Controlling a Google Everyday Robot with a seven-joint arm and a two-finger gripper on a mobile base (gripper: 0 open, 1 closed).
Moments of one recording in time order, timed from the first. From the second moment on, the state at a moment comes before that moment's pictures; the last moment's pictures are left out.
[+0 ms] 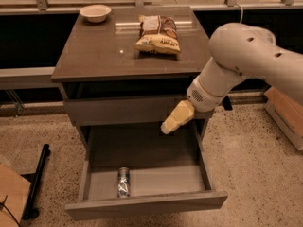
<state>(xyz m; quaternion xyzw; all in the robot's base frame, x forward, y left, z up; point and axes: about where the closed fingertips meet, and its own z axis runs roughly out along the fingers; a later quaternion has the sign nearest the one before) 0.532 -0.120 0.773 -0.32 0.94 0.12 0.10</state>
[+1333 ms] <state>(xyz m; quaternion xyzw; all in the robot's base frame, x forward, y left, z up) 0.564 -0.072 0.673 -0.21 0.97 0.12 0.04</state>
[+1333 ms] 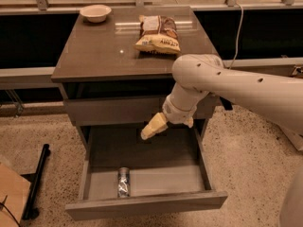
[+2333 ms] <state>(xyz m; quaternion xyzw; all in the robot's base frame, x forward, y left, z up) 0.572 0.006 0.555 -0.08 0.98 0.17 -0.05</state>
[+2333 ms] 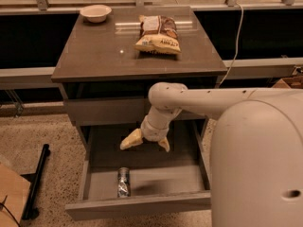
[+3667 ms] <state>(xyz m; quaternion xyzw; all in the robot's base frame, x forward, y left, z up) 0.553 0.051 0.460 -0.03 0.99 0.09 -0.09</state>
